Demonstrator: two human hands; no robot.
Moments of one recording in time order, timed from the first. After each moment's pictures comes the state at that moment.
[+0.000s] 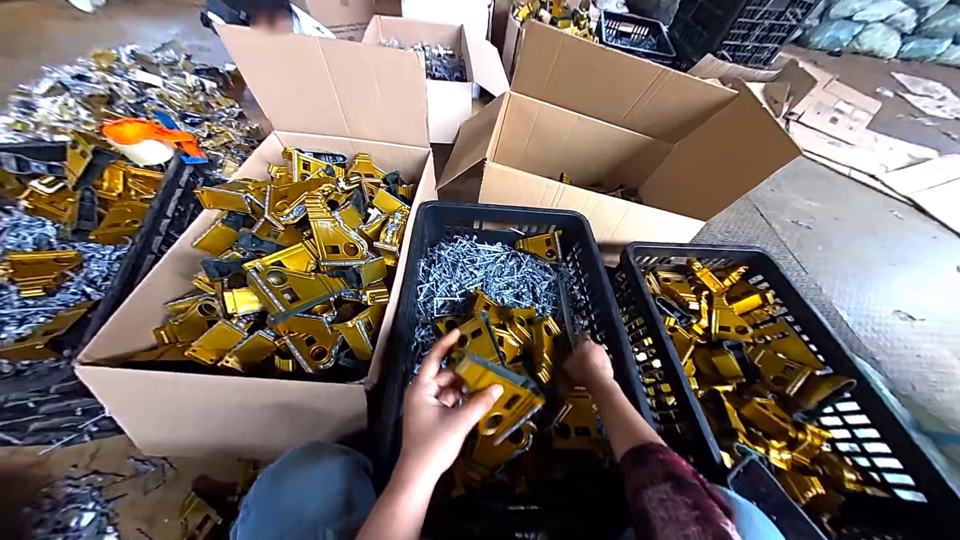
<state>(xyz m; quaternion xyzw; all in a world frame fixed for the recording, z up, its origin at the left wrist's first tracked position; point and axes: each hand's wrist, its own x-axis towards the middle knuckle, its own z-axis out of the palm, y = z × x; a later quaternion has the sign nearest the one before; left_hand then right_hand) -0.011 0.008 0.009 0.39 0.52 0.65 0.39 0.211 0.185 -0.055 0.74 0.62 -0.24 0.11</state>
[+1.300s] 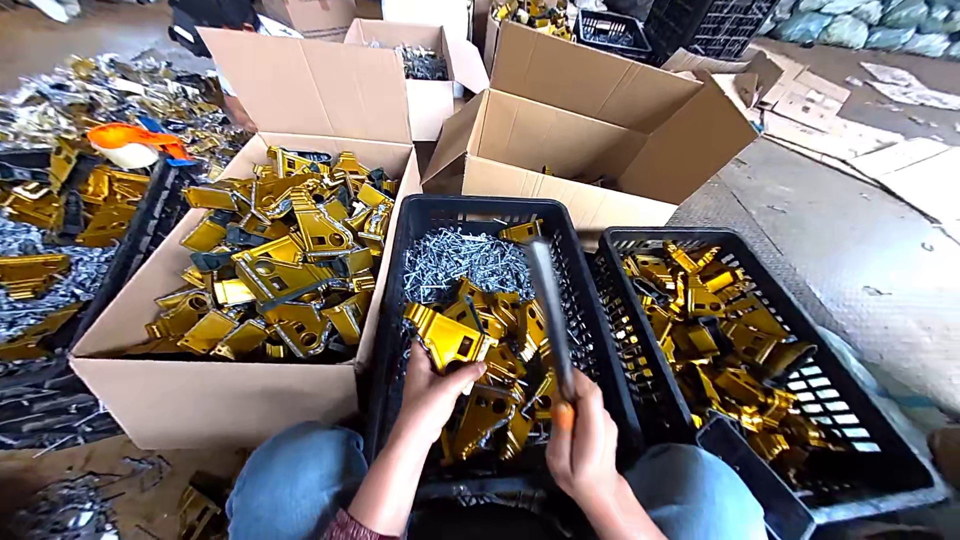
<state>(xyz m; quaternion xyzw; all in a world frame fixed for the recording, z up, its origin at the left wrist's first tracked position) 0.005 0.010 0.003 0.27 0.51 0.64 0.51 0.199 0.003 0.008 0.42 0.79 -0.08 -0.44</state>
